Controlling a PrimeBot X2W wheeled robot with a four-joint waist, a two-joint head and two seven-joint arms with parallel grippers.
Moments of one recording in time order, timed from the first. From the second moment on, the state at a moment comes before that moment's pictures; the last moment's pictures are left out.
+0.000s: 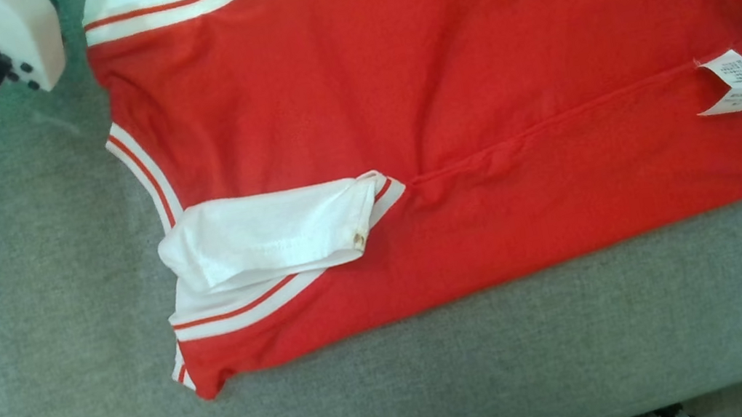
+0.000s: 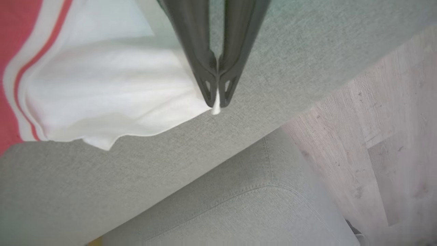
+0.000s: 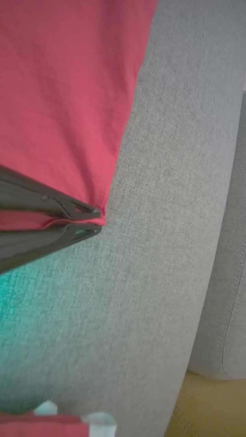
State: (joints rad) left arm -1.27 0.61 -0.98 0.48 -0.77 -0.13 0.20; right arm -0.98 -0.70 0.70 0.52 0.76 0.13 0.17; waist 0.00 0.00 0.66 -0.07
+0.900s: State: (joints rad) left arm -1.00 0.64 -0.97 0.25 -0.77 -0.03 -0.20; right arm -0.81 -0.75 0.65 0.59 0.81 0.13 -0.22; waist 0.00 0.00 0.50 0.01
